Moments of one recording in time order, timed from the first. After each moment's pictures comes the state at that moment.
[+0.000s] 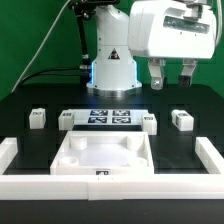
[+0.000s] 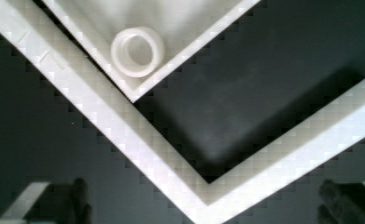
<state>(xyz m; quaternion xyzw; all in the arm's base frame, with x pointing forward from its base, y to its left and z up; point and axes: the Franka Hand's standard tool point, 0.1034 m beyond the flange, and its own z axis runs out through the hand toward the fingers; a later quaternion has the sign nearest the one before) 0.583 0.079 0.146 0.91 0.41 0.04 0.06</state>
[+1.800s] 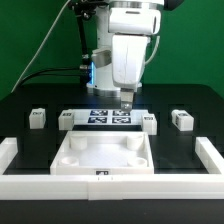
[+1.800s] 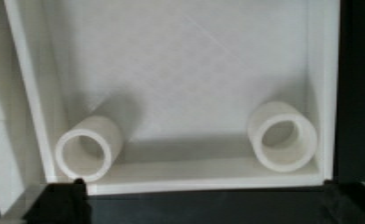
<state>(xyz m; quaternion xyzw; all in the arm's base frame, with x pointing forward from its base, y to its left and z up) 0.532 0.005 0.093 0.74 0.68 0.01 0.05</state>
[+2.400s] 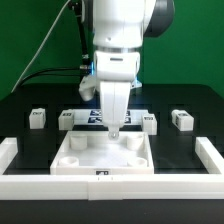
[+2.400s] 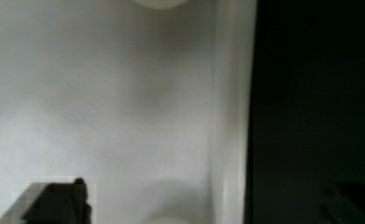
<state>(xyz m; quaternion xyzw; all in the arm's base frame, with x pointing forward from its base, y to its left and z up) 0.480 -0.010 0.020 0.72 0.70 -0.04 -0.01</state>
